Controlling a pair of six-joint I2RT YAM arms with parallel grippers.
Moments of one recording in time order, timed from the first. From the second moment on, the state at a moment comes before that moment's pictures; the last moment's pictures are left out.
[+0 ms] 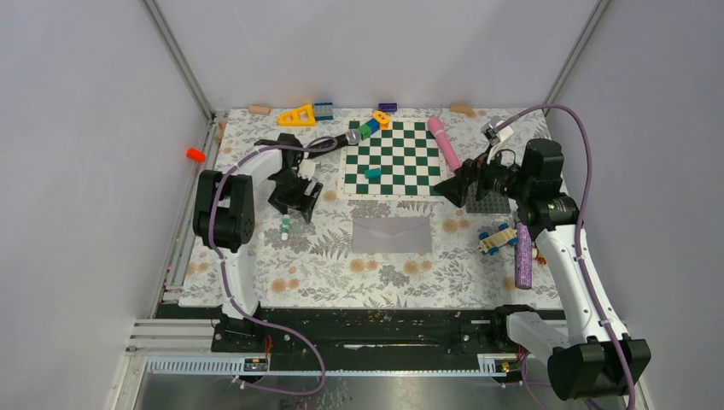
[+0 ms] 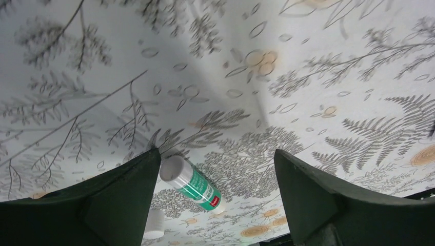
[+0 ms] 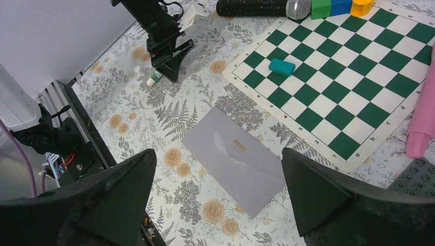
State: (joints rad) left arm -0.16 2.02 1.45 -0.96 0.19 0.24; right arm 0.08 1.03 1.02 -0.38 -0.80 0.04
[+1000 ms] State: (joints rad) left arm -0.28 2.02 1.43 -0.97 0.09 0.21; right arm 0.08 1.02 1.02 -0.38 -0.81 0.04
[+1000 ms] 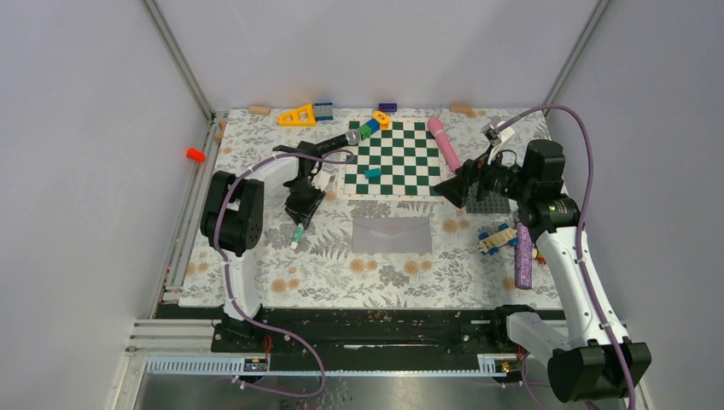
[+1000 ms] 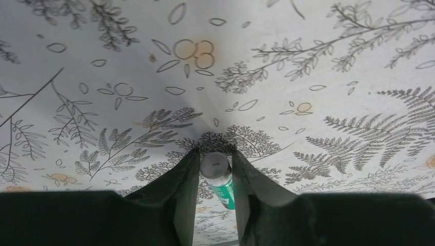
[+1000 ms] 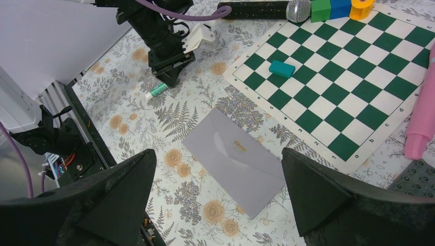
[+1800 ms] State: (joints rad) left arm -0.30 1.91 1.28 -0.96 0.08 0.21; right arm 0.08 1.02 1.02 -0.38 -0.81 0.04
